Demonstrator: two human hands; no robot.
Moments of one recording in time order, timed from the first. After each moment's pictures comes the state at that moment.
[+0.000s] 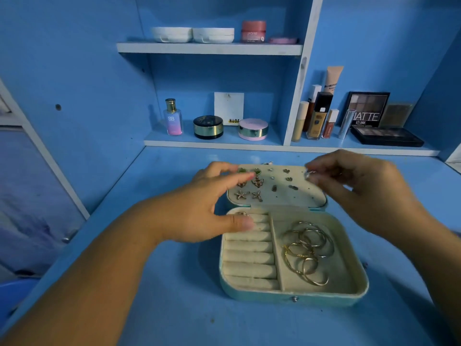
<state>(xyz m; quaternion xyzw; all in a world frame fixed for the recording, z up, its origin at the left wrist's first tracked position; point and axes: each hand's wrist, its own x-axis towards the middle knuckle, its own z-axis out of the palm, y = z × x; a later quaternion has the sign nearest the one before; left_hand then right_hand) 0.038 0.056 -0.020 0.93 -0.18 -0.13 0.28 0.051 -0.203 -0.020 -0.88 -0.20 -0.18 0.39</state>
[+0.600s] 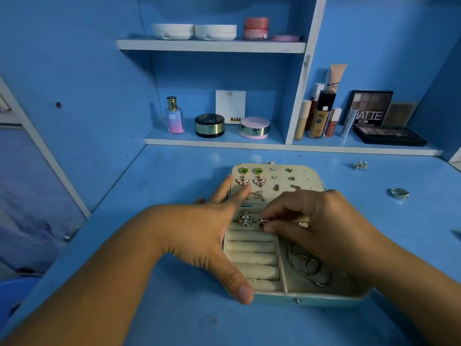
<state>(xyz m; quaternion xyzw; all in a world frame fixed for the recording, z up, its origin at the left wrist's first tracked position) 0.033 0.056 -0.027 0.92 -0.18 -0.29 0.16 0.033 -0.165 -0.041 -0.87 -0.33 -0.07 0.35</state>
